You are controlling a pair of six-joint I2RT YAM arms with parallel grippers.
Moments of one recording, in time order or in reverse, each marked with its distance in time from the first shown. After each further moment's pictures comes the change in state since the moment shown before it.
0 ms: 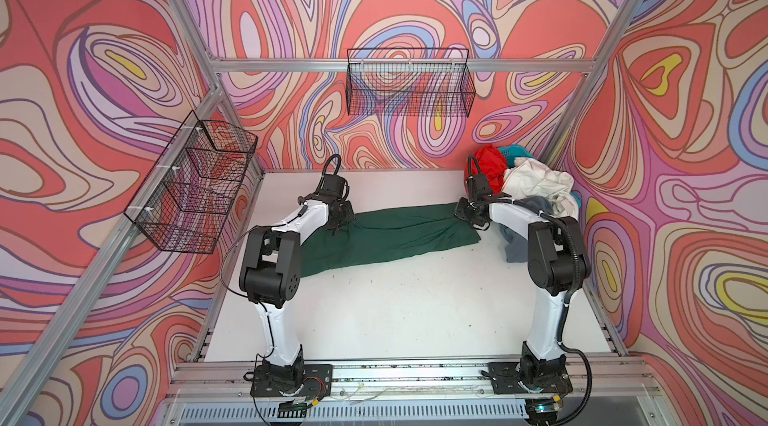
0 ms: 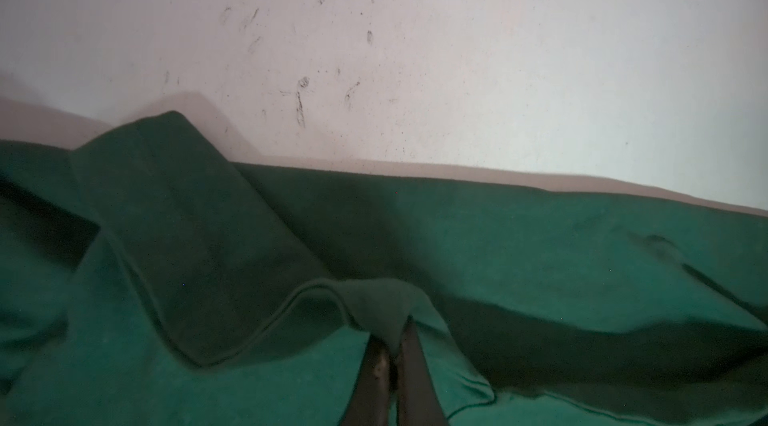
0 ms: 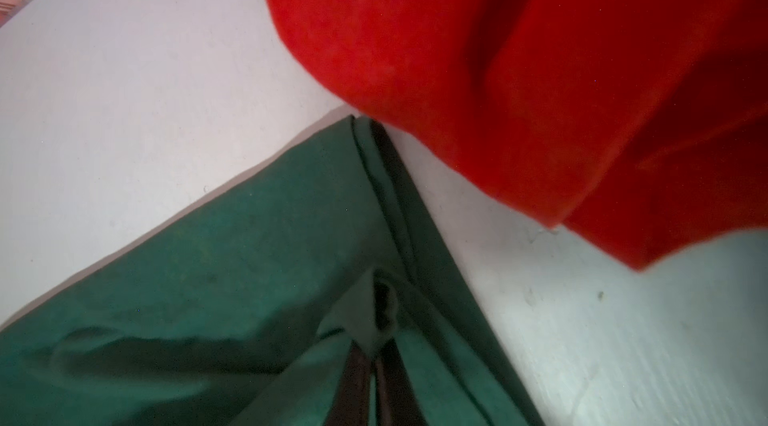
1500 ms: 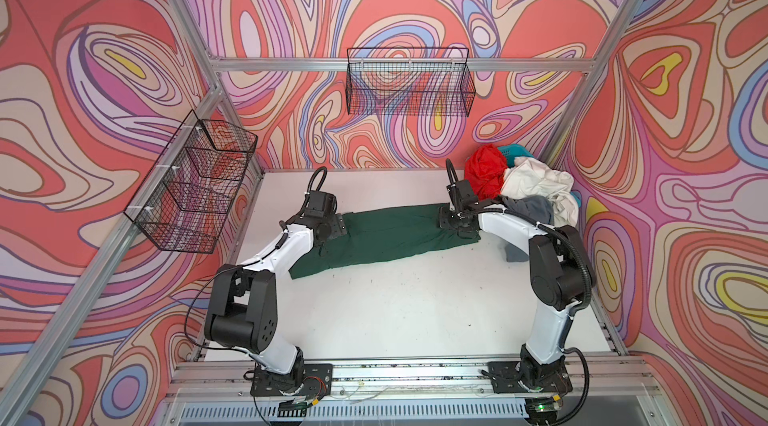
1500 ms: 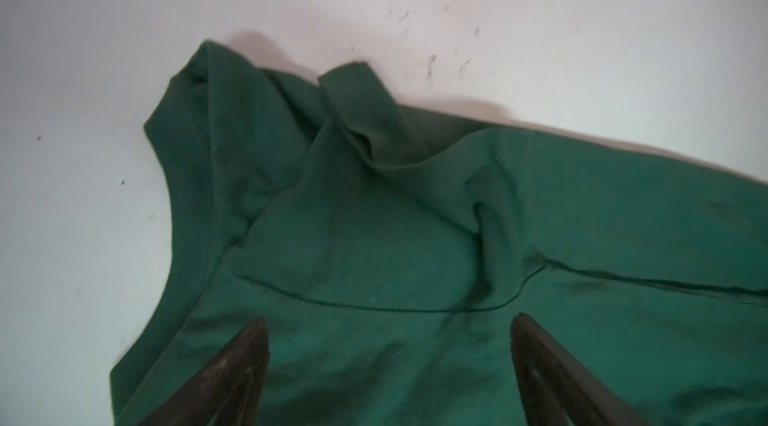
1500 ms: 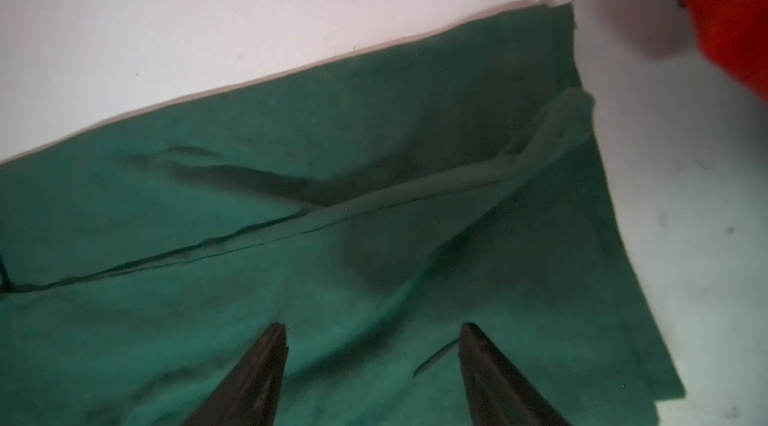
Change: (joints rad) left arm 0.005 -0.352 -0.370 0.041 -0.200 -0.010; right arm 0.158 -0.108 -0.105 -0.011 -0.032 -0.147
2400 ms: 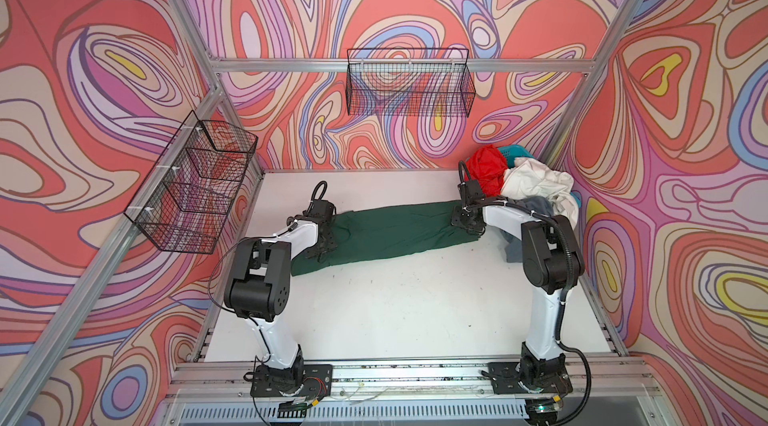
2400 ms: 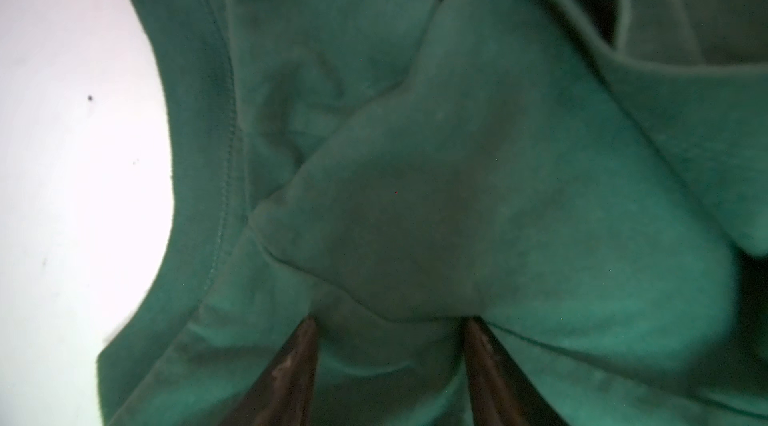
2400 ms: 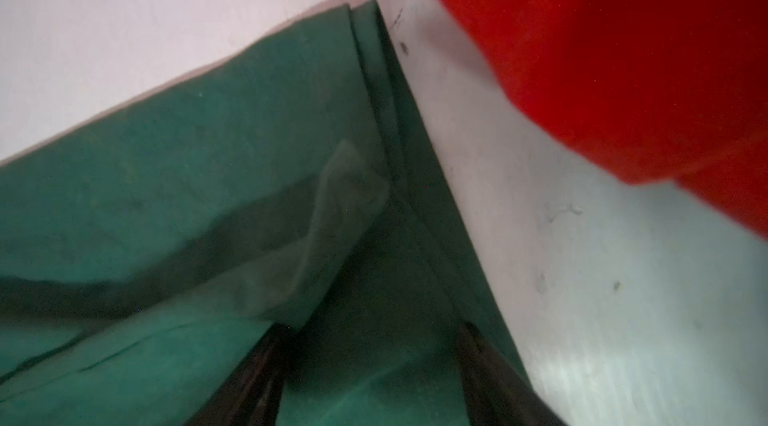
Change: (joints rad) left arm 0.053 0.240 0.077 -0.063 -0.043 -0.031; right arm -0.115 0.132 0.072 -0.013 0.080 0.018
